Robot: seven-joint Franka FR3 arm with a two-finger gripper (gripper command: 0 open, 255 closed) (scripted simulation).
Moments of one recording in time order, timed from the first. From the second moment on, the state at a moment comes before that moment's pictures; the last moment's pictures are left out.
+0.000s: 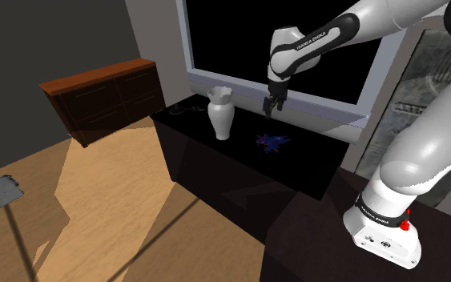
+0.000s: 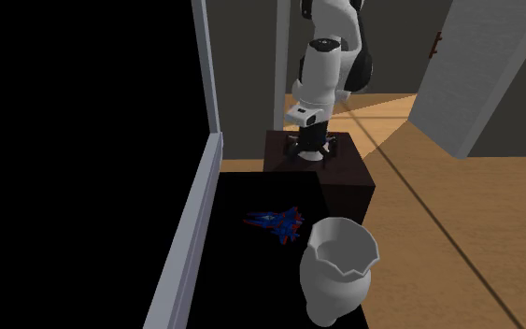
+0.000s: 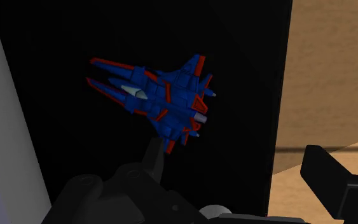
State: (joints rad) arm -0.05 -0.19 -0.14 -2.35 -0.03 2.18 -0.18
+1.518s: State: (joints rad) arm -0.16 0.56 -0.14 -1.89 0.26 2.38 -0.40
